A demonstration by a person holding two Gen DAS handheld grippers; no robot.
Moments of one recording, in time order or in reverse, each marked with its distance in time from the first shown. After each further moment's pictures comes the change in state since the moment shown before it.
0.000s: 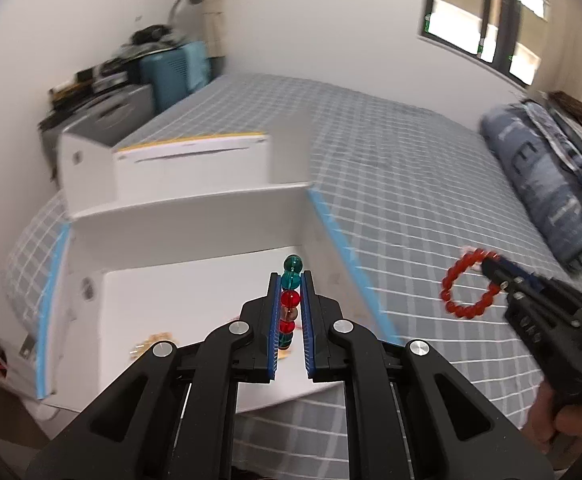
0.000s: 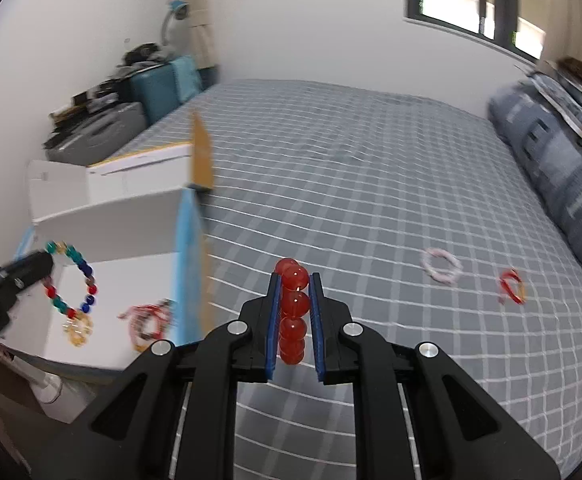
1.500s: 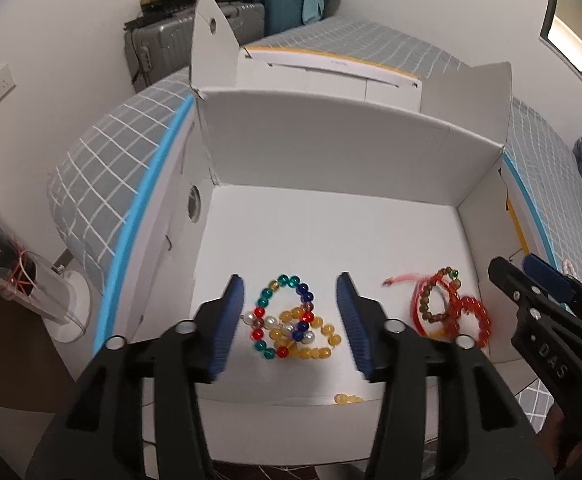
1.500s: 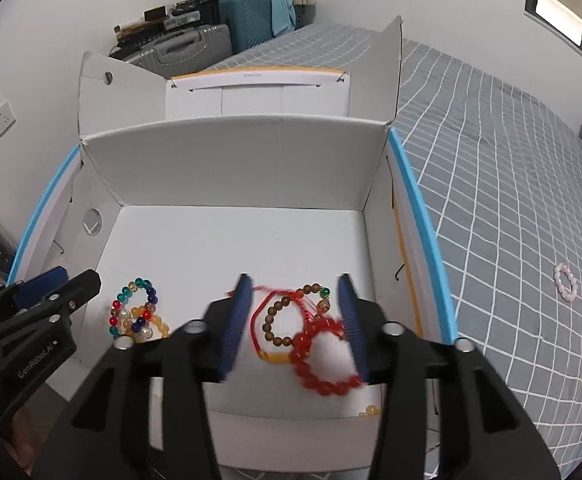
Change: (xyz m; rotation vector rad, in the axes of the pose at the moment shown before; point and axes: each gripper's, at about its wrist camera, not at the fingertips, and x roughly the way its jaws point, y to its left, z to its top) left arm 0.053 0.135 -0.040 -0.221 0.178 0.213; right arm 0.084 0.152 -0.014 -0.162 0.182 0.153
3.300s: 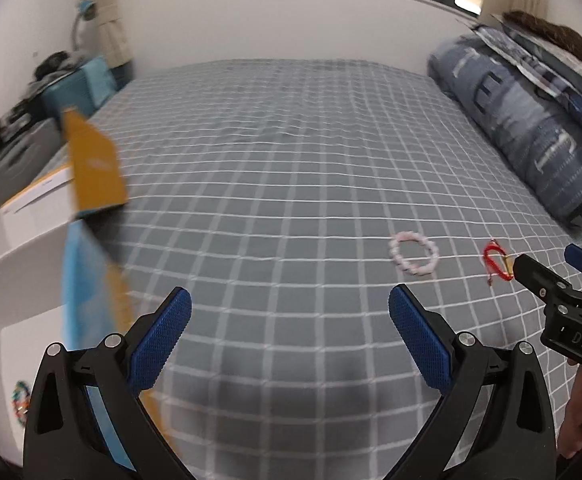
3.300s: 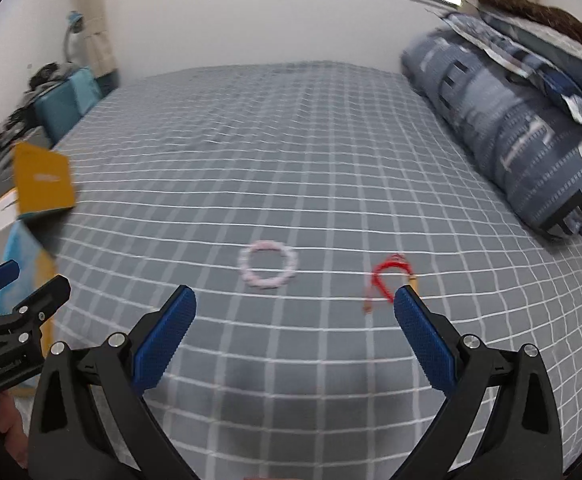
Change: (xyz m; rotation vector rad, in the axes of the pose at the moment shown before) left arm 0.003 -0.394 -0.019 0.455 -0.123 -0.273; right arm -0.082 -0.404 -0.086 0.389 -0.084 -0.351
